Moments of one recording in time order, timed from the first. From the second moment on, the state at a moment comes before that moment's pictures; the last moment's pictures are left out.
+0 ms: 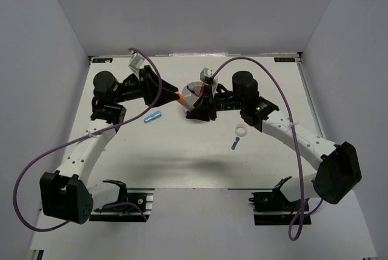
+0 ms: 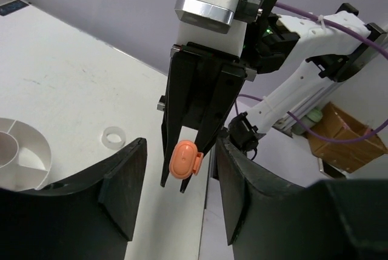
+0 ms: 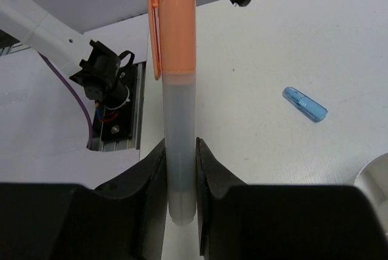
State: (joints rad) left arm -0.22 1.17 0.96 0.47 1.14 -0.68; right arm 0.69 1.36 1.08 0.08 -0.89 0.09
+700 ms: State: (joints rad) left arm -0.22 1.22 0.93 0.53 1.17 -0.77; right arm 0.68 1.40 1.12 0.06 -0.90 0.14
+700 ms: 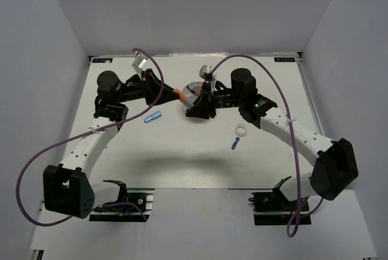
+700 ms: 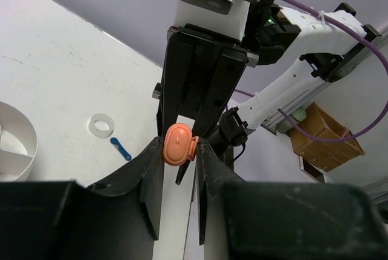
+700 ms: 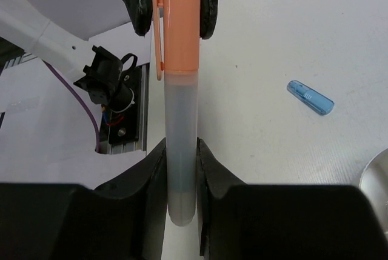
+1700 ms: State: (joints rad) left arm -0.18 1.70 1.40 -0.04 0.41 -0.20; right arm 0.32 1.45 1.36 -0.07 -0.69 0.20
